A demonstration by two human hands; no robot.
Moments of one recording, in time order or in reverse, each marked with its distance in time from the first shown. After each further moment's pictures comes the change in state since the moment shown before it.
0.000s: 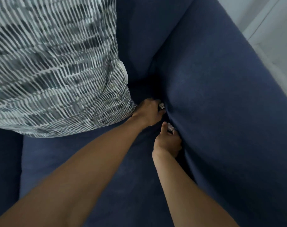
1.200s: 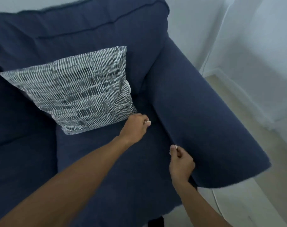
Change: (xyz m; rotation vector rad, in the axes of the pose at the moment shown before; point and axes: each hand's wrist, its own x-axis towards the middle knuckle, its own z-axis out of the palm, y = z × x) left_hand -0.194 0.047 -0.075 -0.081 0.243 0.205; right_hand -0.118 0.061 -0.182 0.087 -0.042 -0.408
